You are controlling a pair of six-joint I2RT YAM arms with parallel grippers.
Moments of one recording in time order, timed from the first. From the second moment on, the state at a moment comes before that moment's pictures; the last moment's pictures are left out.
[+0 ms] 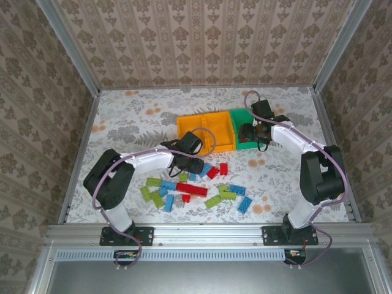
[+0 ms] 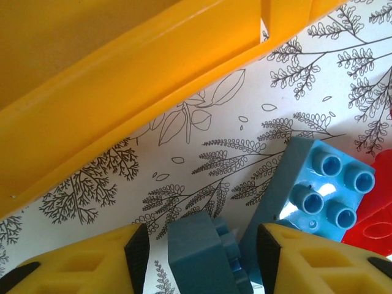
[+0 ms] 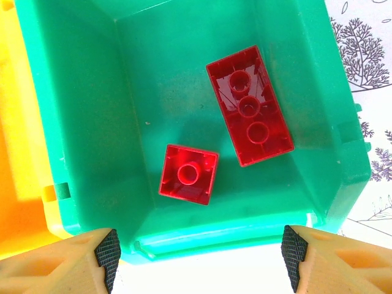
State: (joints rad) left arm -0.79 1.72 1.01 -0.45 0.03 -0.34; right arm 0.22 1.69 1.19 -0.59 0.00 0.40
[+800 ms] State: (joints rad) left arm -0.79 1.71 1.01 -0.45 0.03 -0.37; right arm 0.22 1.67 1.18 -0.59 0.00 0.40
